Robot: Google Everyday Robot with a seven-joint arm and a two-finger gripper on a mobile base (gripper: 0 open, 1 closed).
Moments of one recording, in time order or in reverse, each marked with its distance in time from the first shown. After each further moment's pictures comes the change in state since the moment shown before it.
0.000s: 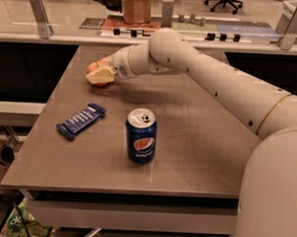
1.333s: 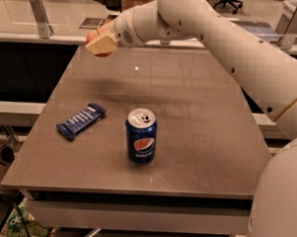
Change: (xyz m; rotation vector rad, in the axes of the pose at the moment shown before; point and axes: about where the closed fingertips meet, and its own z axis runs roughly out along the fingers) arm -0.086 -0.005 -0.063 0.048 -0.014 -0.123
